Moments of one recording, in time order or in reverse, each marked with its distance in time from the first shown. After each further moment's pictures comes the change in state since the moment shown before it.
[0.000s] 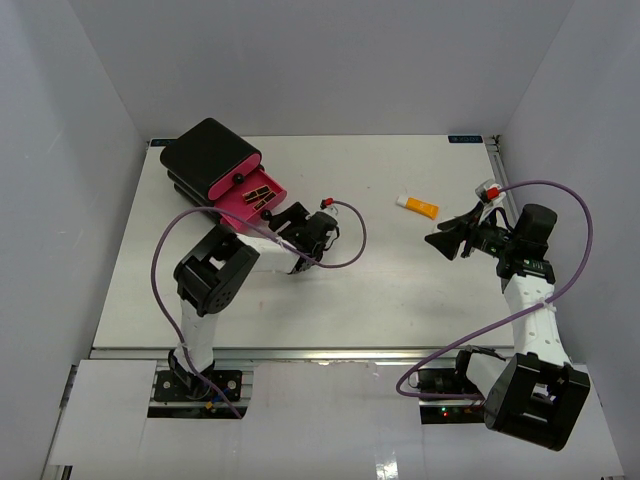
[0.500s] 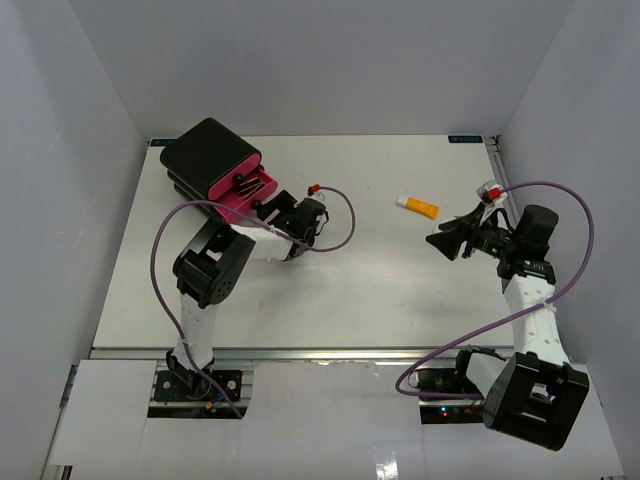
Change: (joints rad) left arm 0.100 0.046 0.069 0.008 -0.020 0.028; right arm -0.011 0.000 -0.005 0.000 -0.004 0.004
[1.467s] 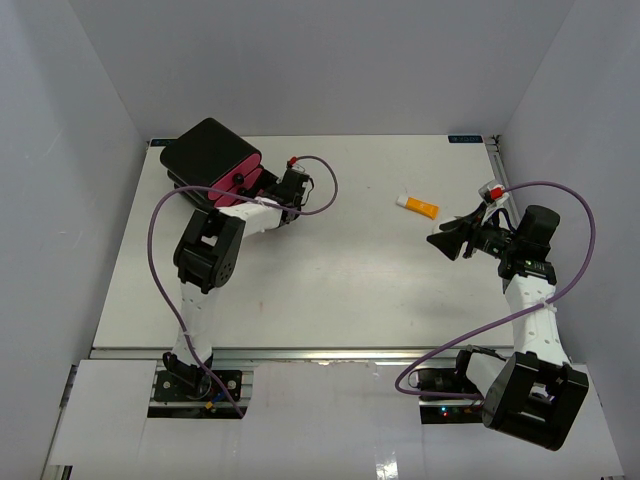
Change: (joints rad) left arm 0.161 0.108 0.299 -0.300 0.115 -0.173; right arm -0.013 0.000 -0.001 0.000 -0.010 0.016
